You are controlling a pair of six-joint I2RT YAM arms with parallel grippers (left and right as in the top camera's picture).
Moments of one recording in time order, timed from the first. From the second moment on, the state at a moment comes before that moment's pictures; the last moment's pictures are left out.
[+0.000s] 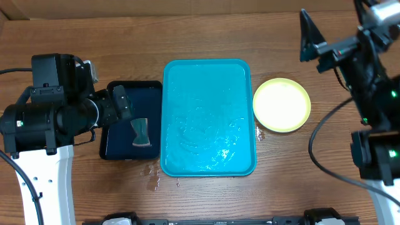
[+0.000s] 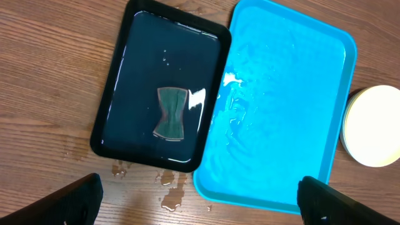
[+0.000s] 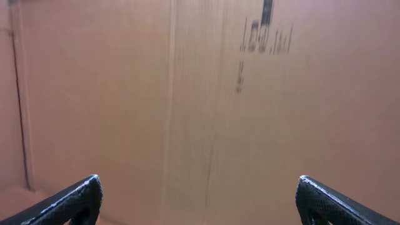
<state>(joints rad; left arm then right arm) 0.08 1.29 1.66 -1.46 0.13 -0.27 0.10 1.04 1.26 0.01 -0.24 -0.01</state>
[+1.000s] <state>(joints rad) 0.08 1.29 1.66 -1.46 0.13 -0.27 0.10 0.84 1.26 -0.30 -0.21 -0.03</state>
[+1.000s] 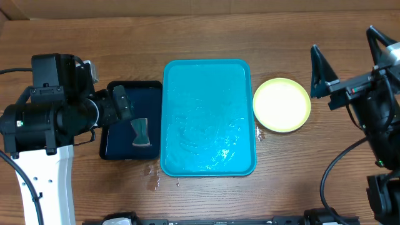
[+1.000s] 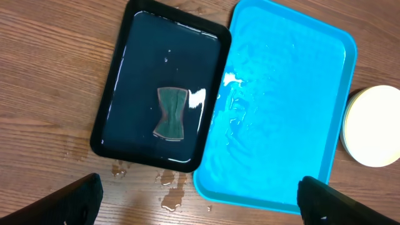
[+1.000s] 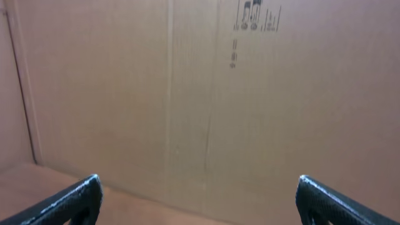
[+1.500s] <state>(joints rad) 0.08 1.29 1.66 -1.46 0.13 -0.27 0.10 0.63 1.25 -0.41 -0.21 -0.06</state>
